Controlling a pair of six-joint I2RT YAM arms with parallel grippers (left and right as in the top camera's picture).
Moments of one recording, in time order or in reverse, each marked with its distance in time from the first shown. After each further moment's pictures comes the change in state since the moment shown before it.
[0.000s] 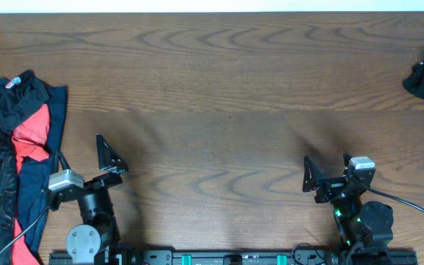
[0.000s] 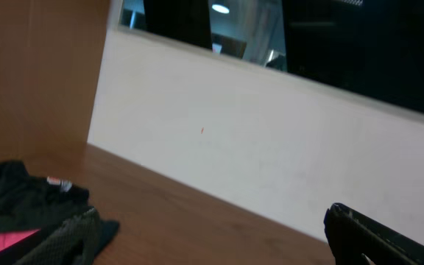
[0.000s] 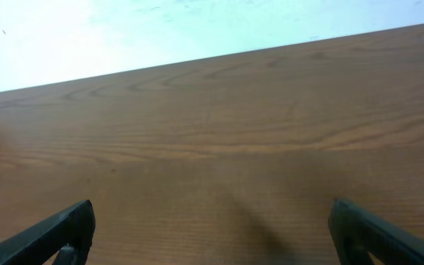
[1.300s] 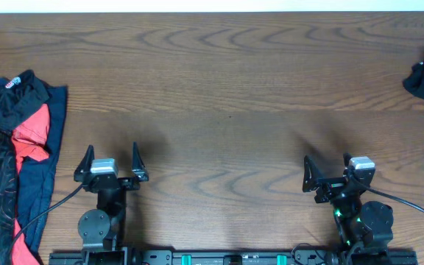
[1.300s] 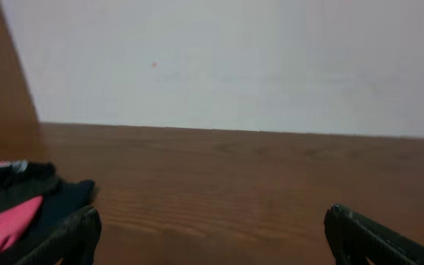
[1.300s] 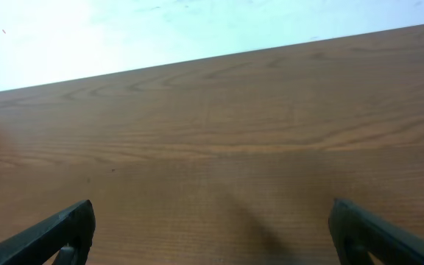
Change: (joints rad) left arm 0.001 0.000 -0.117 -0.068 0.249 0.254; right arm 0.000 0.000 0.000 0.000 0.000 -0.002
